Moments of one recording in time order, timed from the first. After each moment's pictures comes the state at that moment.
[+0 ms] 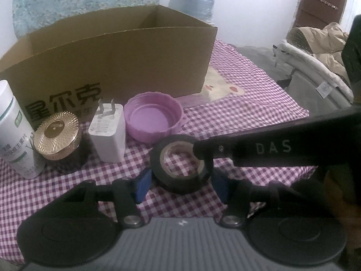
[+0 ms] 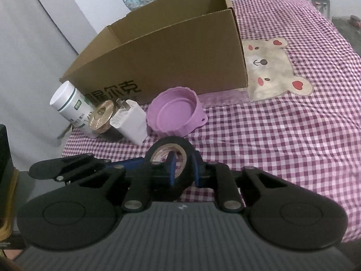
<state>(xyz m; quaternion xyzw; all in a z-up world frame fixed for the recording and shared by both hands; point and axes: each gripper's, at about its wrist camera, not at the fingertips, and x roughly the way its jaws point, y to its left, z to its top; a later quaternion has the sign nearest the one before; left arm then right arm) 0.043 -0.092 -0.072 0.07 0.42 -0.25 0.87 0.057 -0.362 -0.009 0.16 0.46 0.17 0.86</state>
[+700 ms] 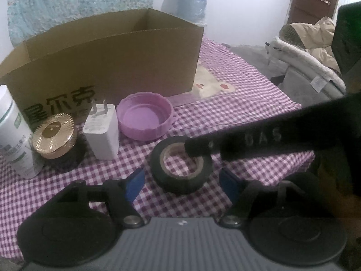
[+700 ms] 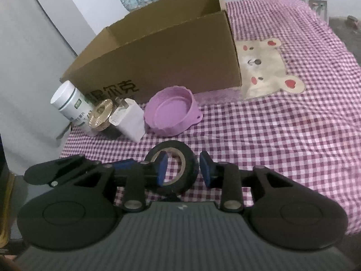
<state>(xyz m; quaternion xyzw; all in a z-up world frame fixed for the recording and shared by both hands) 0.032 -0.099 -0.070 0.08 0.41 -0.26 0.87 0.053 -0.365 -0.005 0.16 0.47 0.16 0.85</state>
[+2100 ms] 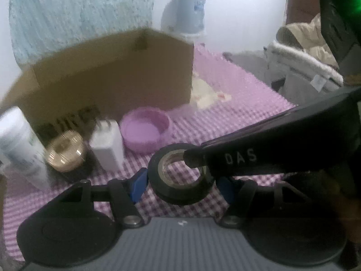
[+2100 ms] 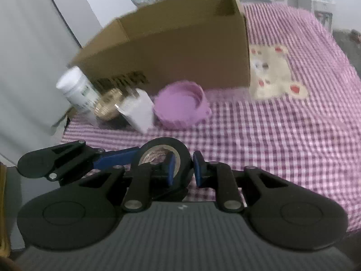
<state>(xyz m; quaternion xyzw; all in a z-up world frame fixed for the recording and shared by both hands) 0.009 -0.104 -0.049 0.11 0.36 -0.25 0.89 0.044 -0.347 0.017 0.11 0.46 0.17 0.86</state>
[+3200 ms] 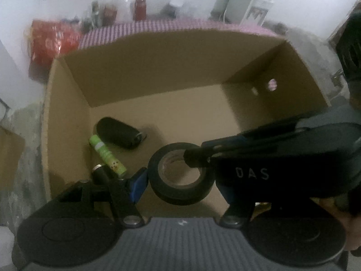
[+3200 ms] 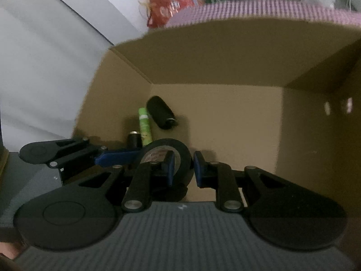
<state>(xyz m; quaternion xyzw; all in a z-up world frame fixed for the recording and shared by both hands) 0.291 -0.028 -0.012 0.04 0.58 -0.16 0.80 0.344 -0.242 0.029 0.13 0.60 0.25 0.75</state>
